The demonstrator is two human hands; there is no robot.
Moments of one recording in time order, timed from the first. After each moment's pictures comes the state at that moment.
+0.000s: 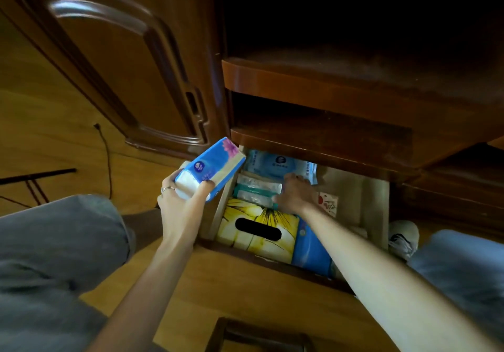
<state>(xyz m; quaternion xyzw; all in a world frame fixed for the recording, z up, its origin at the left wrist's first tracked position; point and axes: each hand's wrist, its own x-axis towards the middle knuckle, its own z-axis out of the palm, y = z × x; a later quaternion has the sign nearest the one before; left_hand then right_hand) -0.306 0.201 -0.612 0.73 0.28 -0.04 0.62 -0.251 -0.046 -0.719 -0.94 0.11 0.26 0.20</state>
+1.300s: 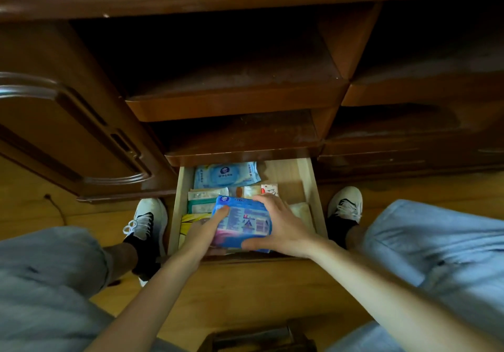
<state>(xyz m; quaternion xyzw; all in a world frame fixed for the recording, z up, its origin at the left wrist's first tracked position) -0.358 0.094 -0.617 0.73 0.21 -0.34 0.55 -0.425 -0.108 -0.625 -0.90 0.04 0.13 0.41</state>
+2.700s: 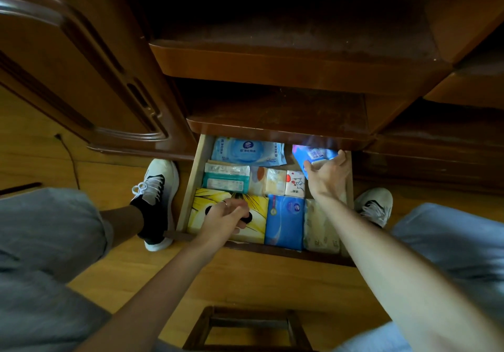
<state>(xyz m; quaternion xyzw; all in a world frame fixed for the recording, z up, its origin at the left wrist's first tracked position) -0.351 0.098 -0.655 0.74 0.14 -0.32 0.57 -0.307 -0.160 -0.715 -0.87 0.41 -0.07 0.26</state>
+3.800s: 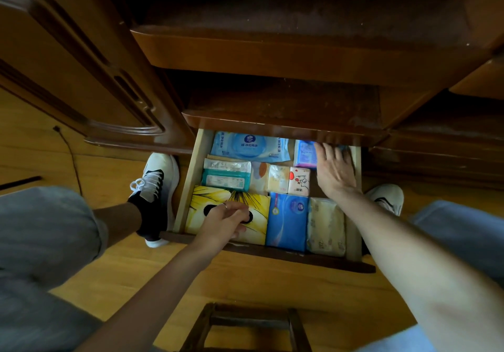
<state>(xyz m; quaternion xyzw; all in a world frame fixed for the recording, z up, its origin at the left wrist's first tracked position) -0.346 0.094 -0.666 0.70 0.19 -0.36 0.58 -0.291 -0.204 -0.759 -0.99 0.08 0.12 -0.07</state>
